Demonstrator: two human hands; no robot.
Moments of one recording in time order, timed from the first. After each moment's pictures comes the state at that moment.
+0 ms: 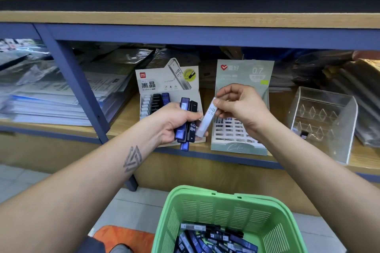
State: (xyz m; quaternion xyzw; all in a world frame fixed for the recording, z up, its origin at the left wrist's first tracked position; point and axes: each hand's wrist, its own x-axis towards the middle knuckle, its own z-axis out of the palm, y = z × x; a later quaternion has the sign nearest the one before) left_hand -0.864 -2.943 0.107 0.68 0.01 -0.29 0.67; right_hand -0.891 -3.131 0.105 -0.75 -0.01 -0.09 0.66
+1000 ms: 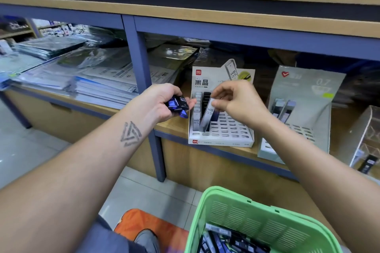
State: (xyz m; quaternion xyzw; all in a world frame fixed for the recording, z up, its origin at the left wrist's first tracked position) left_hand -0.841 -2.814 0.138 0.52 0.20 -0.15 0.82; right_hand -0.852 -3.010 0.121 -0.89 -0.14 -0.11 0.43
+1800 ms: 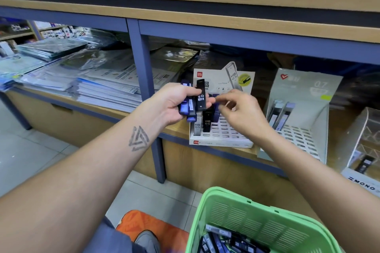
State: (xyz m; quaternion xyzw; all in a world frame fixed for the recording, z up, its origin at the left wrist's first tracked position) left_hand -0.855 -2.830 0.141 0.53 0.05 -0.18 0.82; right_hand -0.866 -3.011 0.103 -0.91 -0.14 -0.16 0.37
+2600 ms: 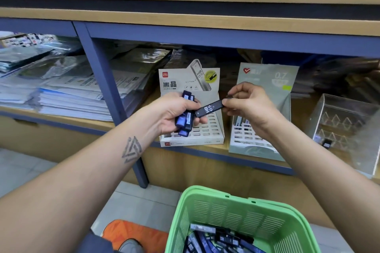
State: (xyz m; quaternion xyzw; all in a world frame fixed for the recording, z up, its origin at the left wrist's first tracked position) left_hand -0.856 -2.897 0.126 0.66 -0.01 -0.25 0.71; right_hand -0.876 -3.101 0.109 -0.74 -0.01 -0.09 0.66
